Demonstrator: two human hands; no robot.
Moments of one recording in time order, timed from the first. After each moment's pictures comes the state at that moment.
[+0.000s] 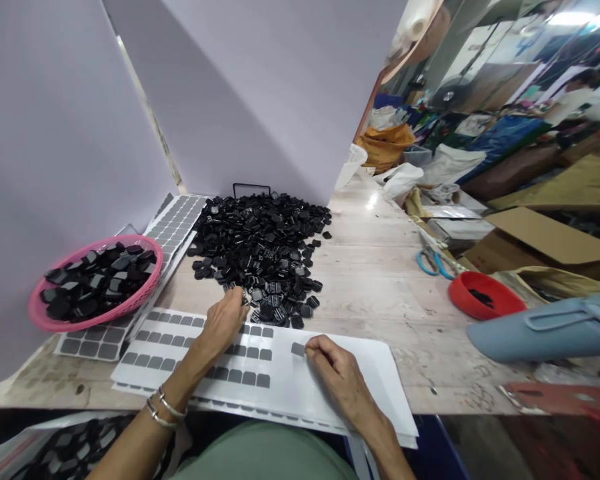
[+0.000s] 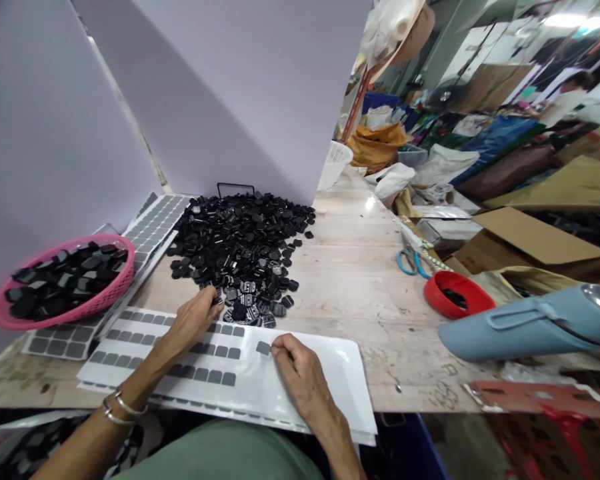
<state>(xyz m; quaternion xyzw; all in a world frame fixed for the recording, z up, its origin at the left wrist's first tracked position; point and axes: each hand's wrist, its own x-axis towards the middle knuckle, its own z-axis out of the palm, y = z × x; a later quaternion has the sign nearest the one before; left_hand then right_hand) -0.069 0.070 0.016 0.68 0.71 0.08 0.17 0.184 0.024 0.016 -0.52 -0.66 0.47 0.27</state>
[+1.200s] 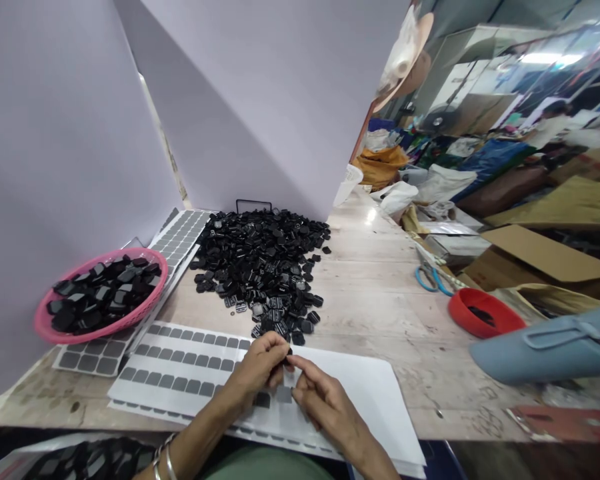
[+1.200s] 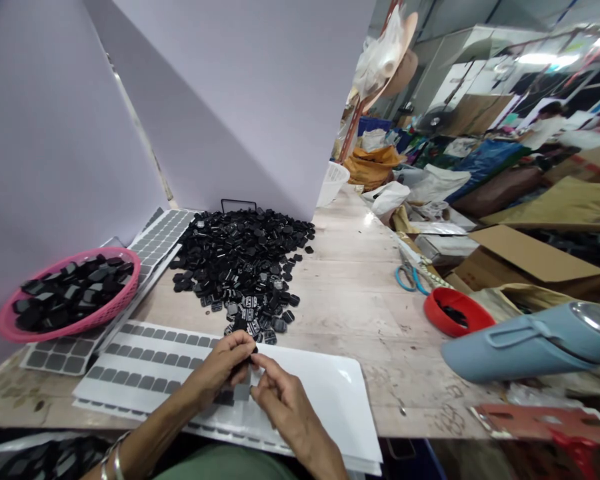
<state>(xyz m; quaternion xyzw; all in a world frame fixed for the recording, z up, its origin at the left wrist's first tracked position) 0.001 0.034 0.013 0.37 0.50 0.39 0.68 0.169 0.012 0.006 -0.41 -0.56 0.66 0.28</state>
